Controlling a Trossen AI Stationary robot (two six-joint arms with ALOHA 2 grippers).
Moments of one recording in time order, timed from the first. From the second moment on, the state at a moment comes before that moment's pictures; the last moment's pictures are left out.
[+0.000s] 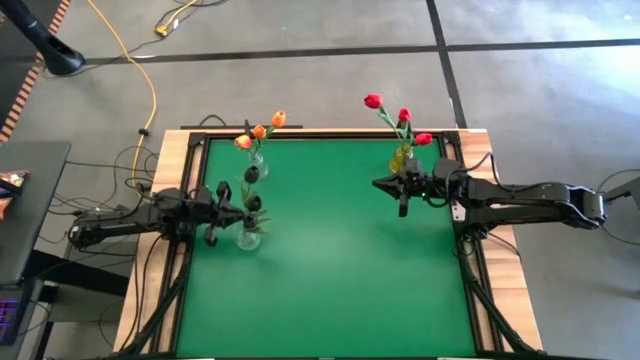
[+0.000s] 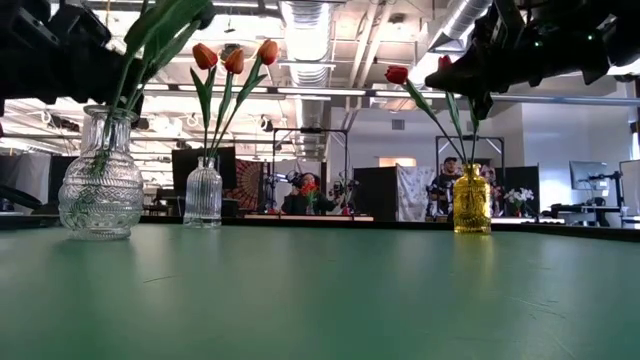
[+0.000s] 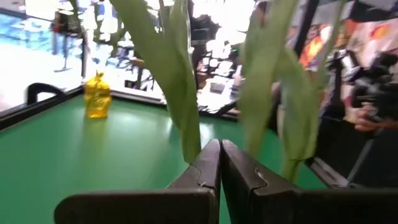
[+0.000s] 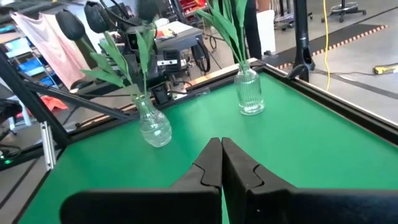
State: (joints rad) left arm 0.14 0.00 0.02 0.07 0.19 -0.24; right arm -0.28 0.83 0.39 0.33 -0.11 0.29
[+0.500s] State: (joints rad) left arm 0.14 0.00 0.02 0.04 0.21 -0.25; right arm -0.28 0.83 0.39 0.32 -0.11 0.34
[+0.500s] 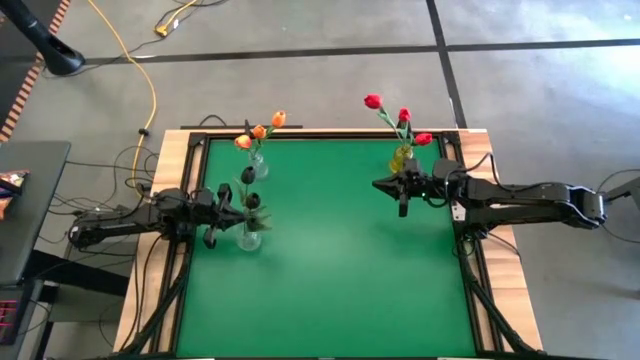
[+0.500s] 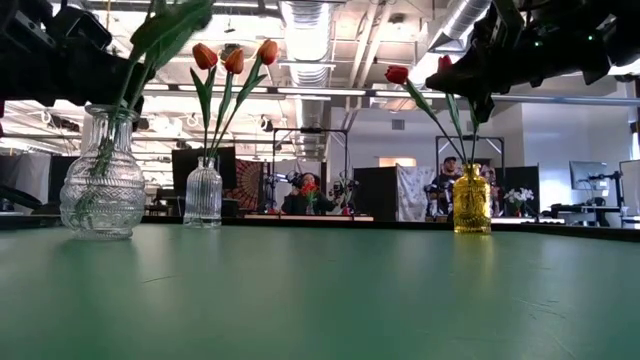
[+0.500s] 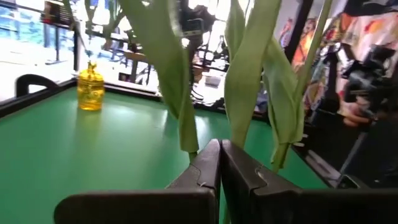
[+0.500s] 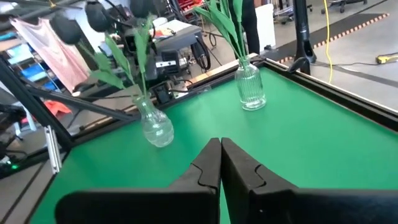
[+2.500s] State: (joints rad) left arm 0.14 0.00 0.02 0.03 0.20 -0.25; right arm -0.21 0.21 0.01 0.08 -0.11 0.01
